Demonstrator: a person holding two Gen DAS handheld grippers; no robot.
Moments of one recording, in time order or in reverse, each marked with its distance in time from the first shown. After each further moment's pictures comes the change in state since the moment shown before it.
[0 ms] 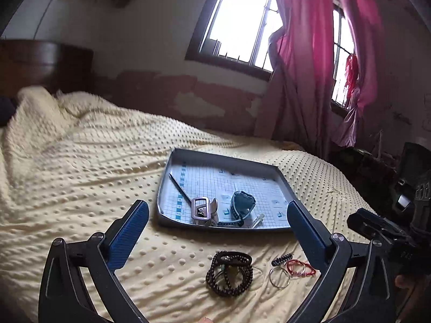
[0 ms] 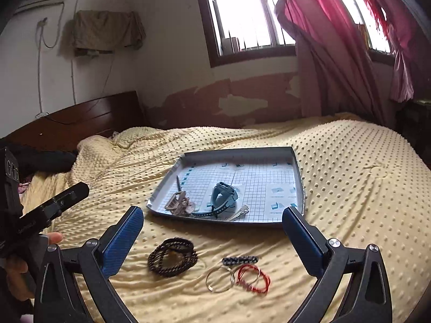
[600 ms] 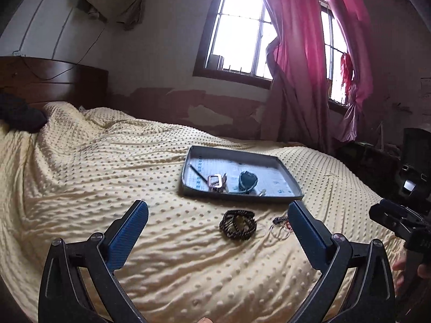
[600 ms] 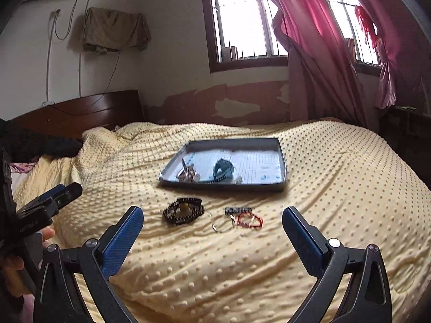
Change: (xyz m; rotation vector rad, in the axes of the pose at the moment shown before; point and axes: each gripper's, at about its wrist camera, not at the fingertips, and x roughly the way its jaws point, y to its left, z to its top) left arm -0.102 -0.014 -0.071 0.041 -0.060 0.074; right arm -0.088 0.030 -0.069 -0.036 -0.011 -0.055
